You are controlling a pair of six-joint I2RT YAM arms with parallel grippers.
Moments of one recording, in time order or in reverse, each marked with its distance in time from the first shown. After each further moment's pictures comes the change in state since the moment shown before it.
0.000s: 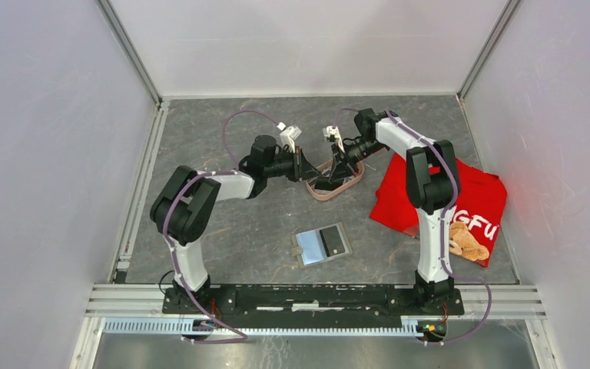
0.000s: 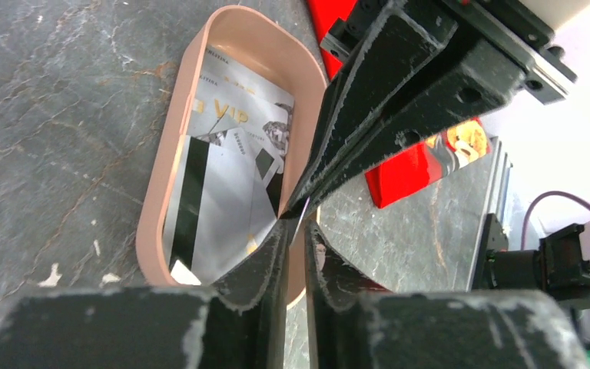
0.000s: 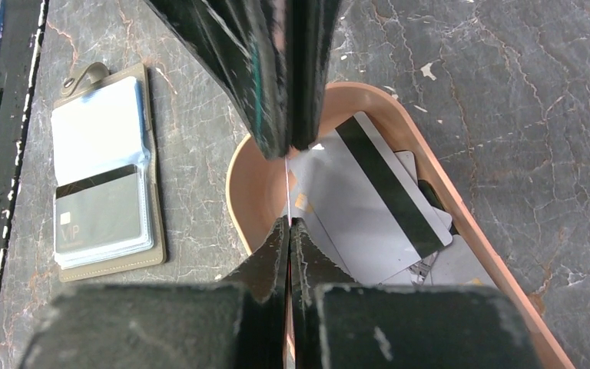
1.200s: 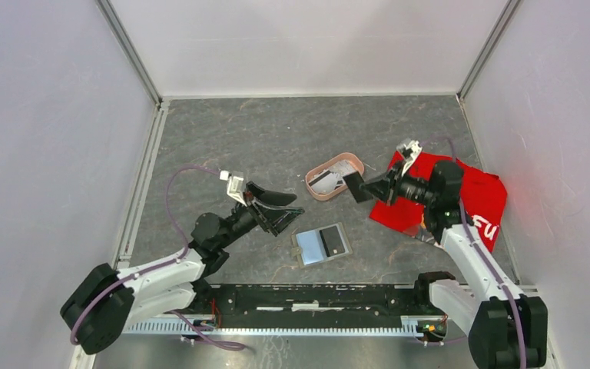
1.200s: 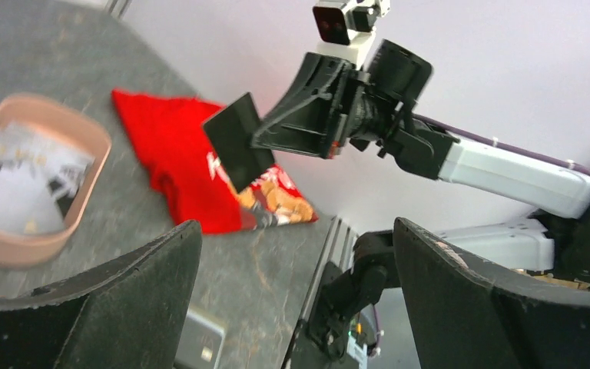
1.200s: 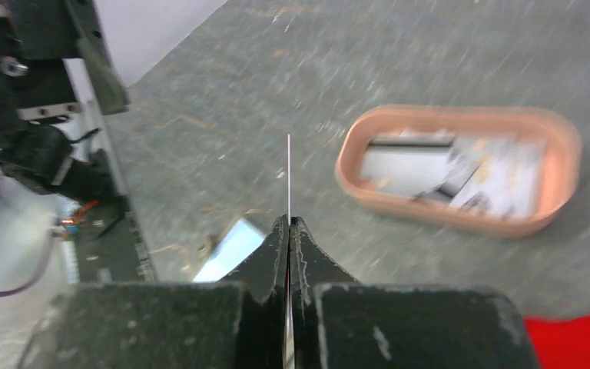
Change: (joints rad) left arm -0.232 -0.953 -0.771 0.542 -0.359 -0.280; right arm -0.195 -1.241 -1.124 1.199 0.105 1.300
